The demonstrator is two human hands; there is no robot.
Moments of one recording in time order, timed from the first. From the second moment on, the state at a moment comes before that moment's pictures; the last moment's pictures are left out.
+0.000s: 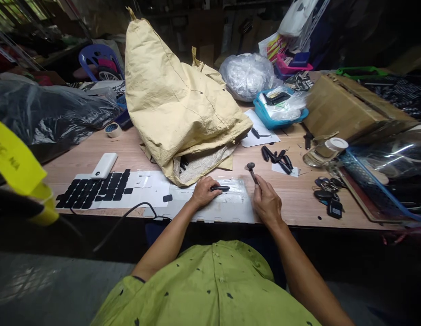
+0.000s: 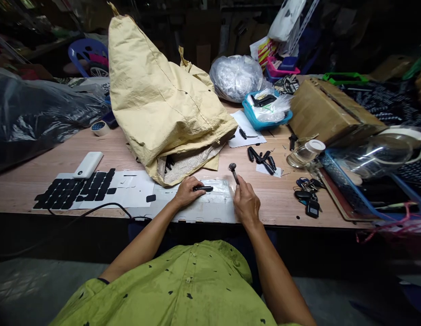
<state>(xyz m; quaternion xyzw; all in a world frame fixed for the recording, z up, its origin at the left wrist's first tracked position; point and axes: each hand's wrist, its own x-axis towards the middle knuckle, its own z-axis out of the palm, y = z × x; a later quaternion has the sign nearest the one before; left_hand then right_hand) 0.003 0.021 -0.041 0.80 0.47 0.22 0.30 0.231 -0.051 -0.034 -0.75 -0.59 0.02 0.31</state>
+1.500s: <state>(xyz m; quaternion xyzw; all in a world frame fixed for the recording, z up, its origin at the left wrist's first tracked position) 0.008 0.026 -0.053 0.81 0.45 0.24 0.28 0.260 -0.027 -0.060 -0.74 -0.63 -0.14 0.19</state>
